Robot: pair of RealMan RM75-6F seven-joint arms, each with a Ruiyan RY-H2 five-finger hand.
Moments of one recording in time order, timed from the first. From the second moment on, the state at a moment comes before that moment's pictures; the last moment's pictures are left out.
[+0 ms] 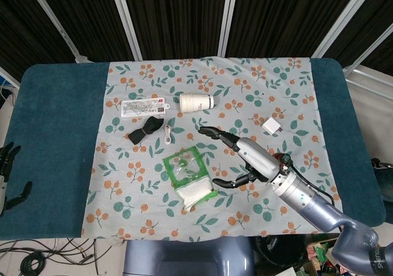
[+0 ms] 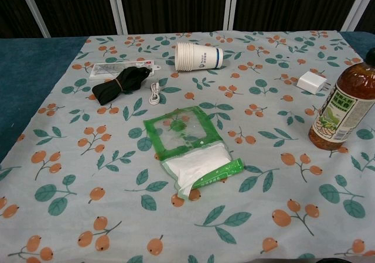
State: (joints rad) left arm -0.07 -1.10 -0.06 -1.63 1.48 1.52 -0.04; right arm 0.74 -0.96 0.24 -1.96 -1.59 1.02 0.81
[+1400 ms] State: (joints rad) left arm -0.06 -1.09 -0.06 -1.63 1.48 1.52 -0.05; right arm 0.68 -0.95 0.21 -1.93 -1.47 1.08 0.53
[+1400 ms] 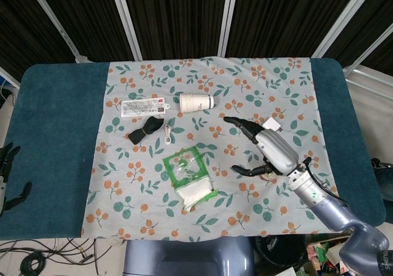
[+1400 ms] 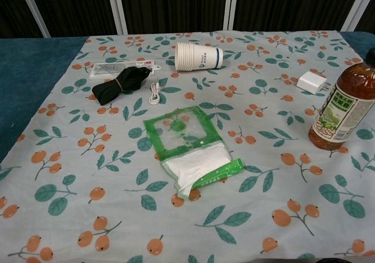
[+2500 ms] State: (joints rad) left arm -0.06 -1.10 -0.06 -1.63 1.48 1.53 -0.03; right arm 0.35 -1.10 0.04 -1.49 -1.50 1.24 0.95
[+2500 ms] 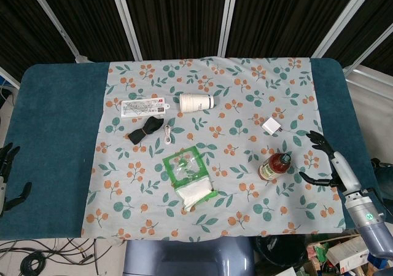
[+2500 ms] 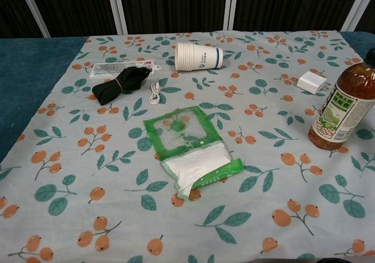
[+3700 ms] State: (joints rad) left arm -0.06 -1.10 -0.07 -1.63 1.46 1.51 -0.02; right arm 0.43 -1.50 0.09 -1.19 -1.47 1.11 1.02
